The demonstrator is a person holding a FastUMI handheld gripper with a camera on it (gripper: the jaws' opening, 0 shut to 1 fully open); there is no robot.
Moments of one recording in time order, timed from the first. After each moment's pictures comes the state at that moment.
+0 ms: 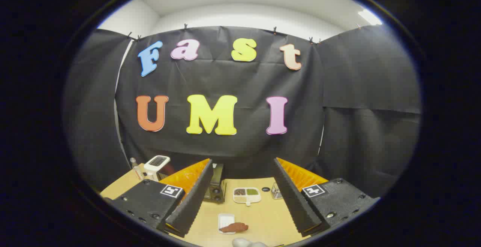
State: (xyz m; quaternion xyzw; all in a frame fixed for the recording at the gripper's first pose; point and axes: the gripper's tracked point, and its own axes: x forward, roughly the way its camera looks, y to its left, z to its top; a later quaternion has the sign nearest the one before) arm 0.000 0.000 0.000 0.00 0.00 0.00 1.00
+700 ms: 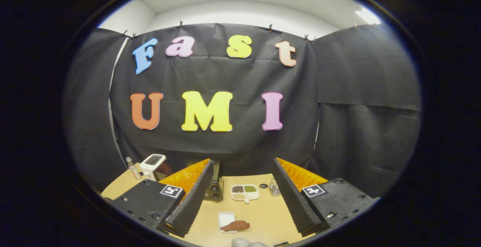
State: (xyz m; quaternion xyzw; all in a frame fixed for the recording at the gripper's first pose) arm 0.011 0.013 -0.022 0.00 0.01 -0.02 1.00
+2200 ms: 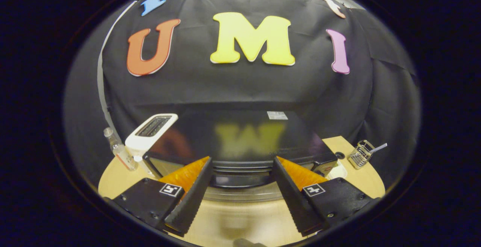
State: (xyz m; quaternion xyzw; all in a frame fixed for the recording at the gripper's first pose) arm 0.297 0.263 -0.256 0.01 0.16 0.01 0.99
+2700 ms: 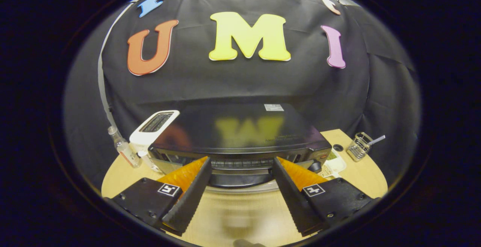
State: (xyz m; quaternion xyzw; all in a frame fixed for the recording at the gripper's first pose) arm 0.261 0.262 -0.270 0.02 0.19 0.01 0.98
